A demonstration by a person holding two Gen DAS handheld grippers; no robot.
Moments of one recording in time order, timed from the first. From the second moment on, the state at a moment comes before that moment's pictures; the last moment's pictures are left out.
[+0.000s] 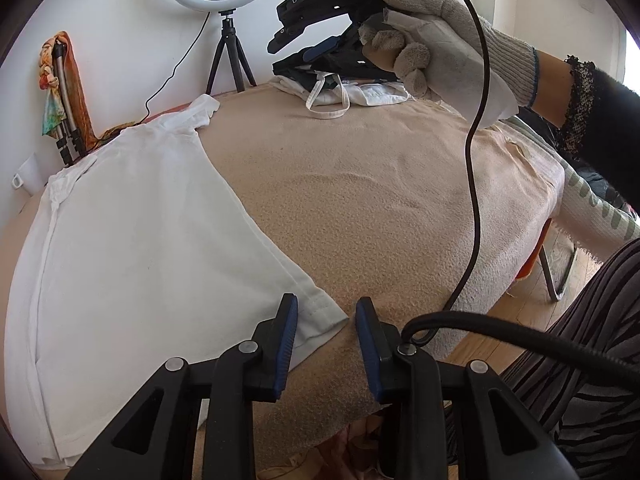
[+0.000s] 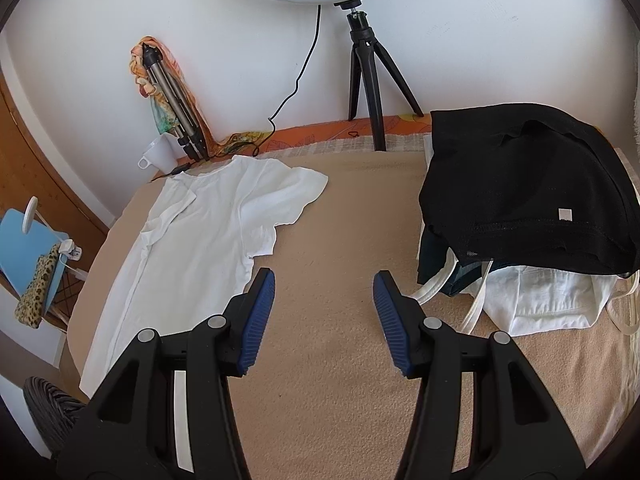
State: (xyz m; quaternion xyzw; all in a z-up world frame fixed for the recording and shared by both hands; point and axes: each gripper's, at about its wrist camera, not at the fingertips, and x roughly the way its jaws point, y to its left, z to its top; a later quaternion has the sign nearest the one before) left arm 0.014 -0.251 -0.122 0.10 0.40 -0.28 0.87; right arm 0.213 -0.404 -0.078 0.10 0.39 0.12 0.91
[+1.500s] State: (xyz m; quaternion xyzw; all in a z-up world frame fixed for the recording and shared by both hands) left arm 0.013 -0.145 -0.081 -0.12 0.37 -0.27 0.88; right arm 0.341 -0.290 -0.117 0.20 0.46 0.11 0.86
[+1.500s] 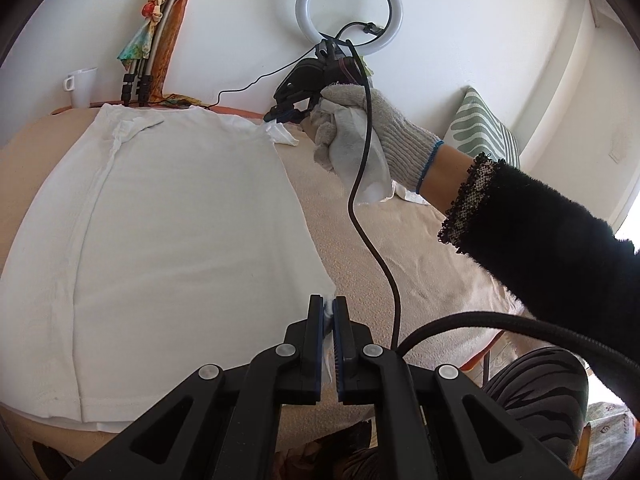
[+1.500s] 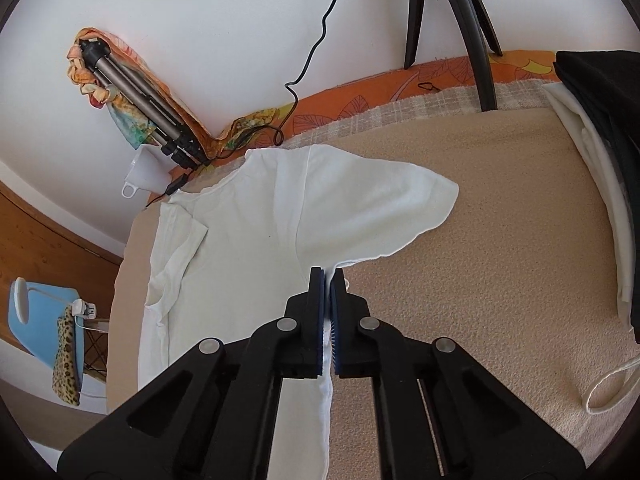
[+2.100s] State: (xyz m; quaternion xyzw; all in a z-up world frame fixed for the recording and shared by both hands) left arm -0.004 -0.069 -0.087 -0.18 0.36 -0.21 0.89; right arm 0.355 -0.158 -0.083 0.04 0.45 0.12 0.89
